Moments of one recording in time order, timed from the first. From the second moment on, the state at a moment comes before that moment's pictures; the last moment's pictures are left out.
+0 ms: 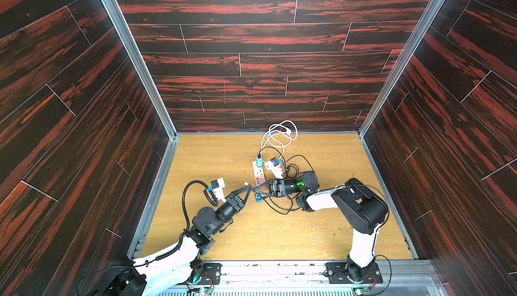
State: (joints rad) left arm -0.66 0.93 0.15 0.93 0.10 -1.27; right arm 0.69 1.91 0.82 1.52 -1.11 1.39
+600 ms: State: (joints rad) left arm -0.66 0.99 0.15 1.00 0.10 -1.26; right arm 0.68 1.91 0.82 1.51 -1.12 1.51
